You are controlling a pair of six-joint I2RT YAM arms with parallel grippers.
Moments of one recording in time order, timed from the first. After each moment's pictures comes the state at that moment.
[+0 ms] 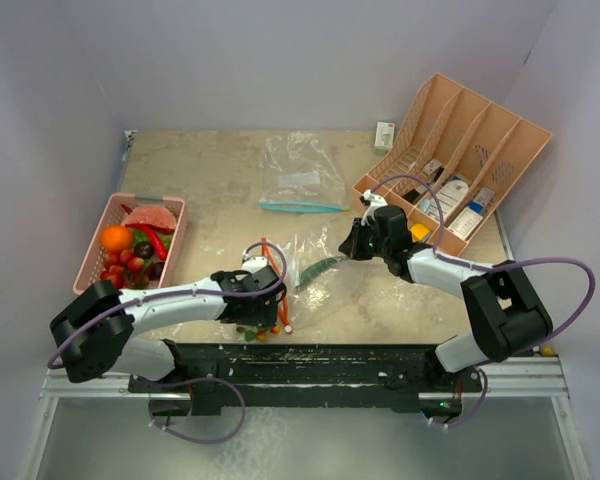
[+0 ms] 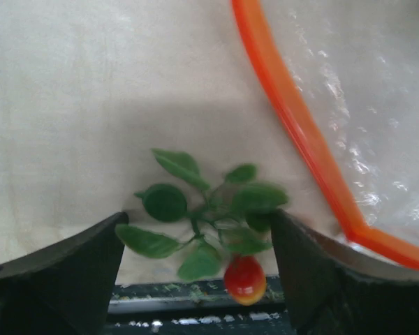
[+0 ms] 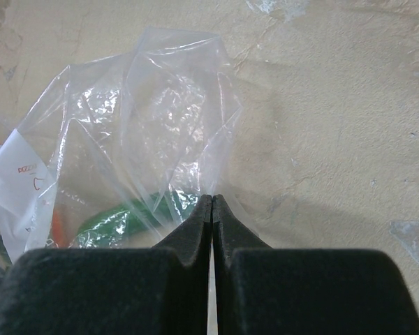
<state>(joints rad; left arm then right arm) -0.96 1.33 0.67 -0.61 -0.27 -0.90 0.43 1.49 0.66 0.19 -0.22 0.43</state>
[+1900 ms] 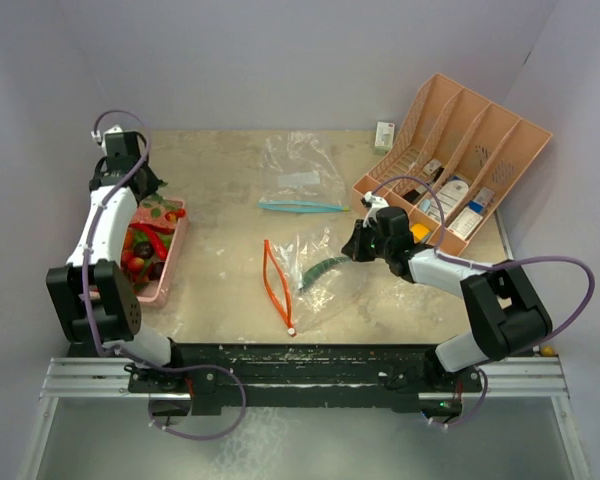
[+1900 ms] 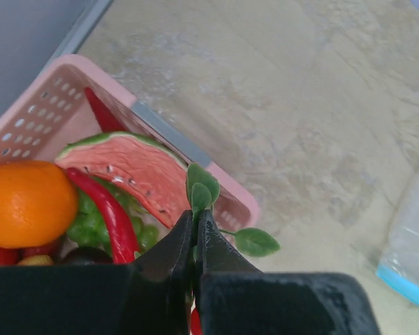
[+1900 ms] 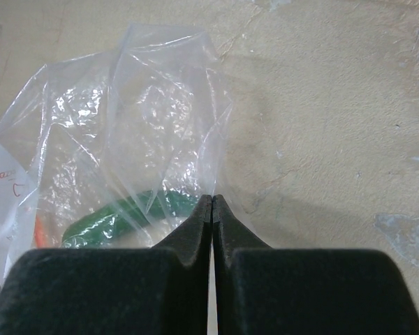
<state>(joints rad) 0.12 1.53 1.33 -0.53 -0.20 -0.44 0.41 1.49 0.65 0.19 -0.23 0.40</state>
